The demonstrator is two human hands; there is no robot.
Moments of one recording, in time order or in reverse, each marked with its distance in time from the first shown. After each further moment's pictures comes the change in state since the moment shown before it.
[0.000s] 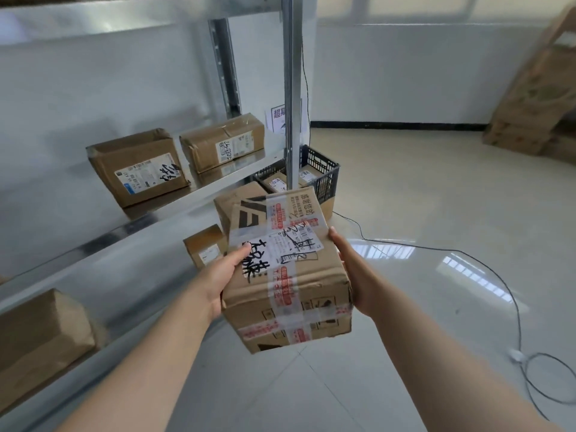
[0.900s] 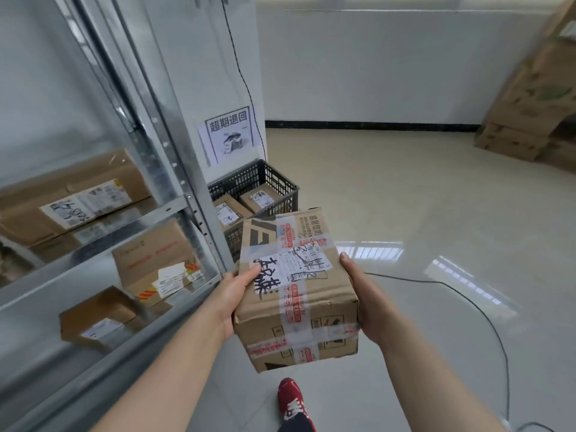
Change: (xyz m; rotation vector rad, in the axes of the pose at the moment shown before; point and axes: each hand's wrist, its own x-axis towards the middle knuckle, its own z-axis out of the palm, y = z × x) left_hand 0.269 0.061 0.271 -0.002 0.049 -0.074; right_hand 0.203 -0.103 -0.282 0.066 0.129 0.119
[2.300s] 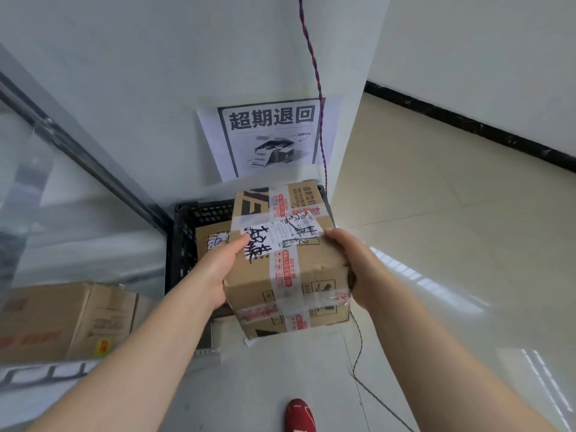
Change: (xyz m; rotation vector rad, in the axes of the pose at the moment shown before) left_hand 0.481 0.257 0.061 -0.368 0.447 -0.107; right_hand 0.556 -0.347 0.062 -0.277 -0.359 0.157
